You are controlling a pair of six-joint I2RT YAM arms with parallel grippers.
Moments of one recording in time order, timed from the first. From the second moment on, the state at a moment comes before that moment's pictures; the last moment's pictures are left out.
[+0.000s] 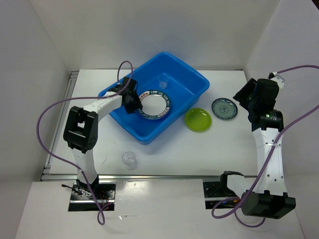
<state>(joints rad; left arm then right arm) -0.34 1.93 1.45 -0.53 -0.03 -0.77 -0.15 1.04 1.26 -0.71 0.16 0.51</state>
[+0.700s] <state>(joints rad) -0.35 1.44 1.62 -0.52 0.00 -0.69 0.02 1.17 0.91 -0.75 0.04 0.68</state>
